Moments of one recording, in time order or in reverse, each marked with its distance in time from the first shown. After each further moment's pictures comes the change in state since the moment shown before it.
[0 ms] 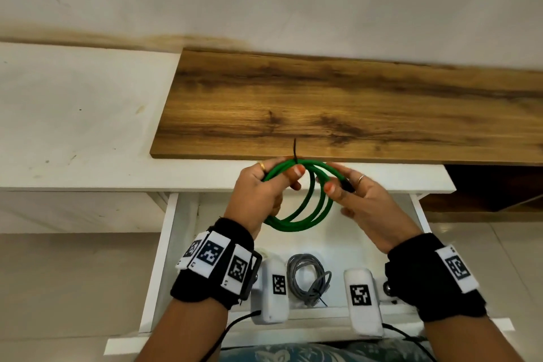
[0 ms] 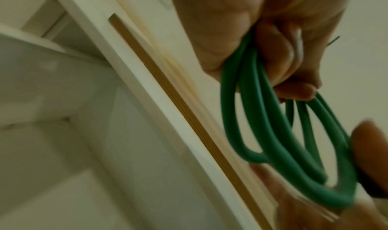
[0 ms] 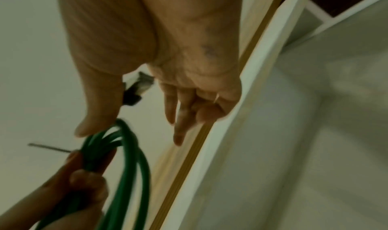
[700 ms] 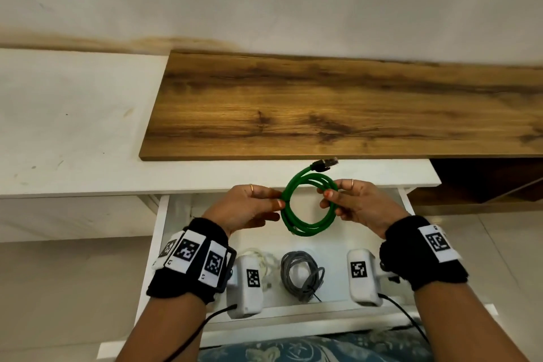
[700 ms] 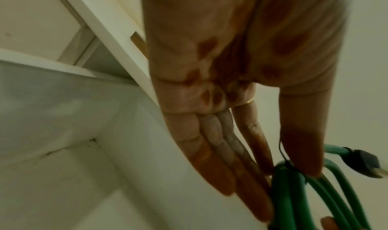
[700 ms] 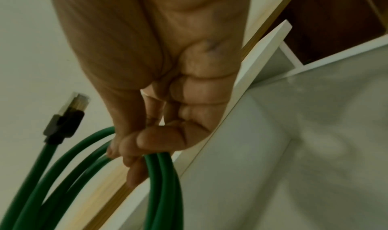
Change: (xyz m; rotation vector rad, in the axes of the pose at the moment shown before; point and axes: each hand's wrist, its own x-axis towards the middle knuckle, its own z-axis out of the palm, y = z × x) left_hand 0.005 -0.008 -0.020 0.326 -0.125 -0.446; right_hand 0.021 0.022 -0.037 -0.112 -0.083 0.151
